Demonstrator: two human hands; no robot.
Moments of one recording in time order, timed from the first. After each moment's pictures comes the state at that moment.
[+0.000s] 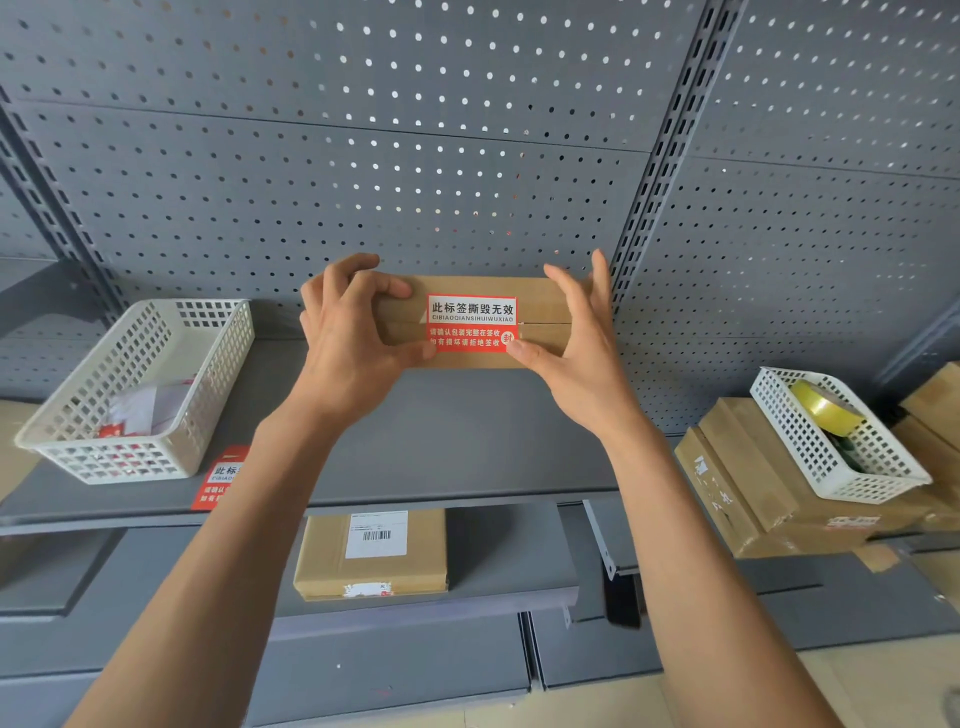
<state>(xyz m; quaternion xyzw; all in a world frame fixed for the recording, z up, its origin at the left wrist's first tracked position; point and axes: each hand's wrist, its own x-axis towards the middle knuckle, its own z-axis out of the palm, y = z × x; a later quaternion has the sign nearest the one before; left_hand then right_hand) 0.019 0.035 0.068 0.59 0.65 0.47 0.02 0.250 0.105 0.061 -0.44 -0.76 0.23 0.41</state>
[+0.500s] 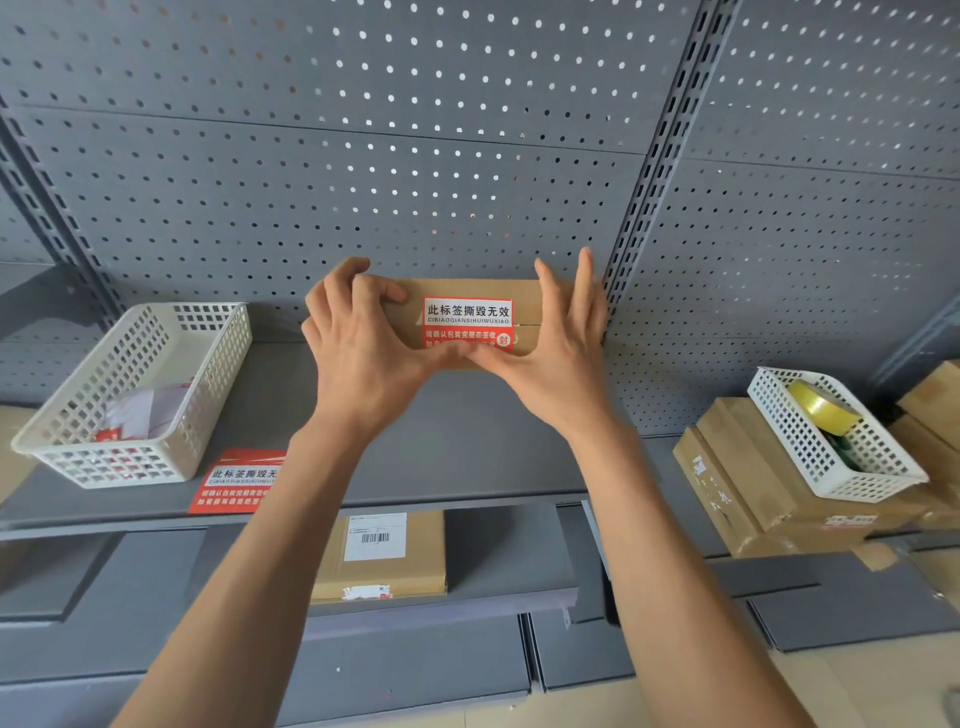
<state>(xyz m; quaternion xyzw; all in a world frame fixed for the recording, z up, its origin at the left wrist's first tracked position) 0.046 0.037 0.061 0.55 0.68 0.48 -0.04 0.224 0.094 0.063 -0.51 -0.76 0.14 0.38</state>
